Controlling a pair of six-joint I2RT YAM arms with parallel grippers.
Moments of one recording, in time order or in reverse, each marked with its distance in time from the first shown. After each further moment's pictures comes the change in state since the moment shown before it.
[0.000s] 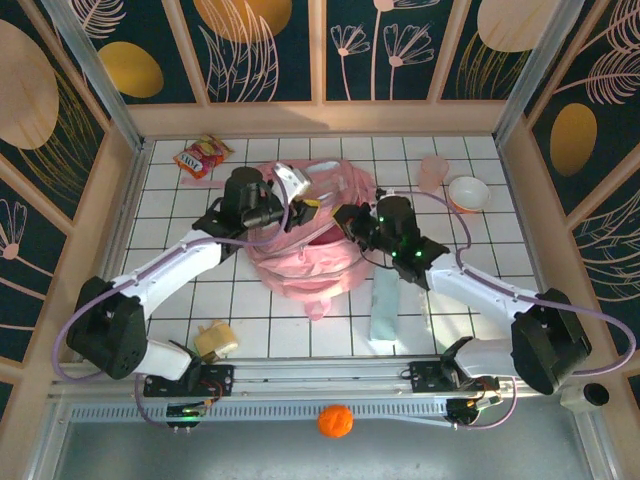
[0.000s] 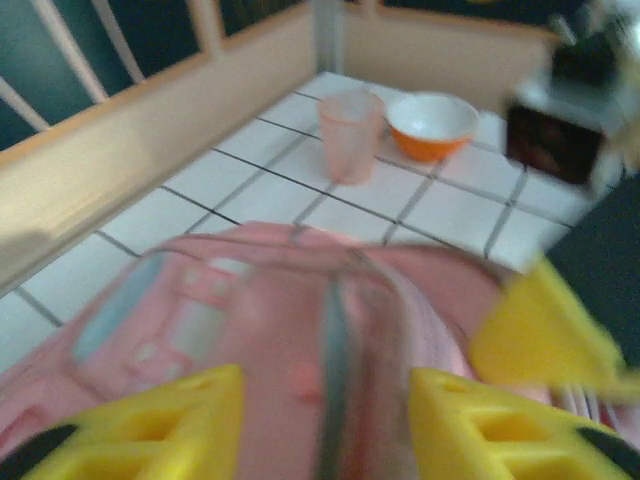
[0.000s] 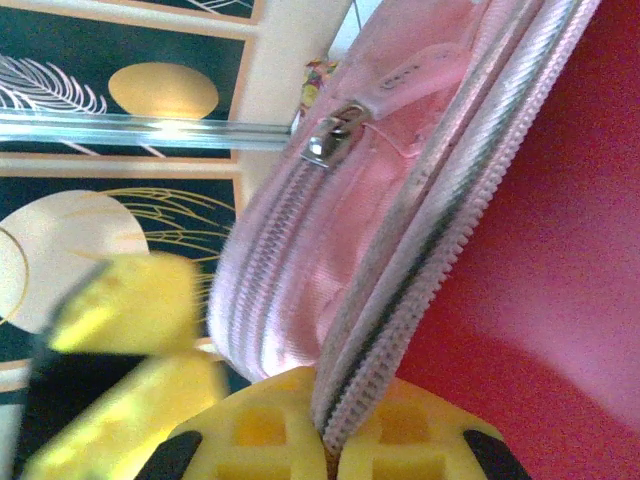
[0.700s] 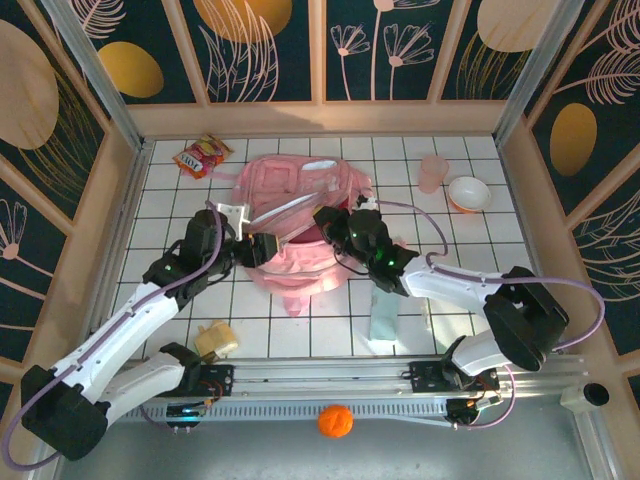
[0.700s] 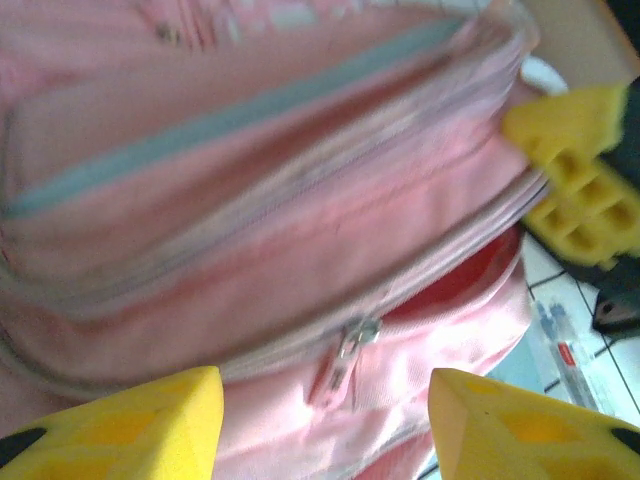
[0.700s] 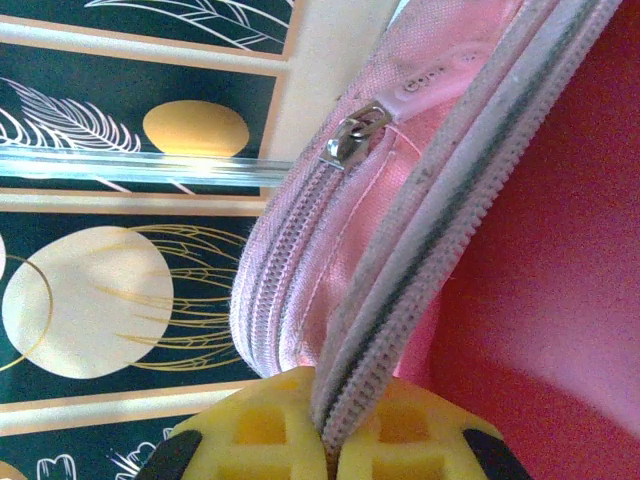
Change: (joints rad) left arm 0.021 -0.447 -0.284 -0.437 -0.162 -0.669; right arm 0.146 0.156 0.015 0.230 0.243 0.074
